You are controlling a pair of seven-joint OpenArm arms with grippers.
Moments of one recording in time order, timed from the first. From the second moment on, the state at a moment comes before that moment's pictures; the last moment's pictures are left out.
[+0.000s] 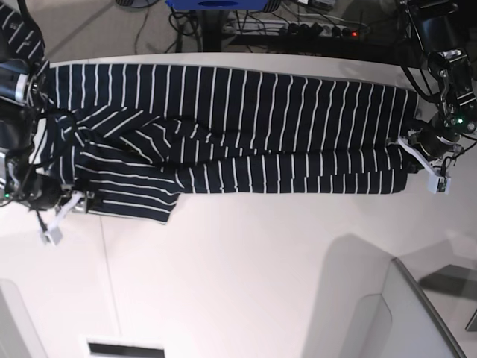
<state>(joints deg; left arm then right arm) 4.1 -22.6 -25.3 70.1 -10.7 -31.8 30.0 25.9 17.0 18.4 30.4 9.1 39.8 -34.3</state>
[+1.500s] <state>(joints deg) 4.8 -22.6 -25.1 70.3 -10.6 -31.8 30.1 -0.8 2.1 18.4 97.2 9.5 40.2 -72.8</state>
